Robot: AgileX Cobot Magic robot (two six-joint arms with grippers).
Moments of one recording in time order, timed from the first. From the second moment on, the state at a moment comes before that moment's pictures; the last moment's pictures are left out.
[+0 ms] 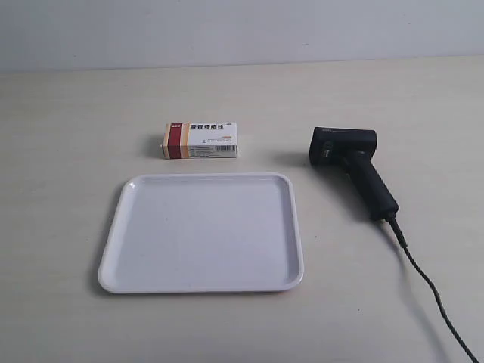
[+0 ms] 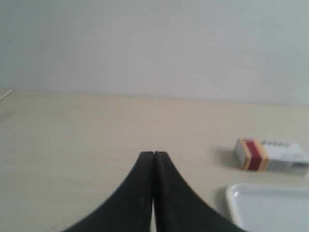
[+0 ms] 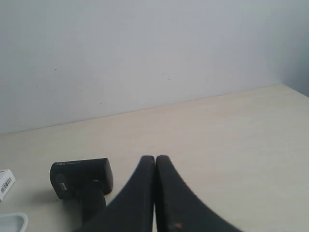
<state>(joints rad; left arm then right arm) -0.06 0.01 0.00 0.08 0.19 -0.14 0.09 0.01 -0.01 0.03 0.20 0.14</state>
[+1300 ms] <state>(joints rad) -0.06 1.46 -0.58 0.50 -0.38 -0.54 0.09 0.01 -0.01 0.03 0.20 0.14</state>
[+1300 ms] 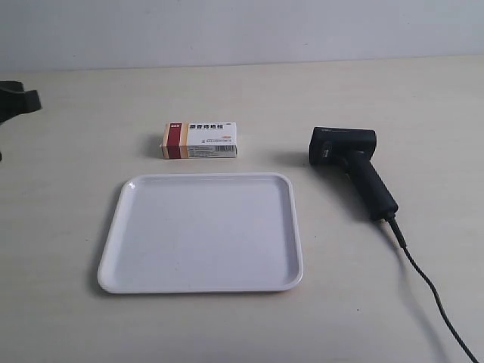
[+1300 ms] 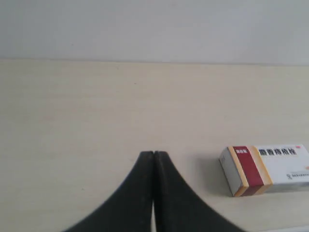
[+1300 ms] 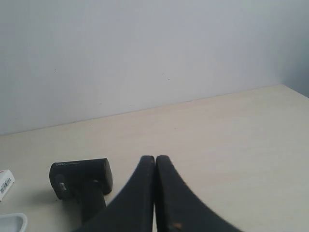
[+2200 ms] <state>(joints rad) -0.29 2.16 -1.29 1.70 -0.66 -1.03 0.09 0.01 -0.01 0.03 0.19 0.14</state>
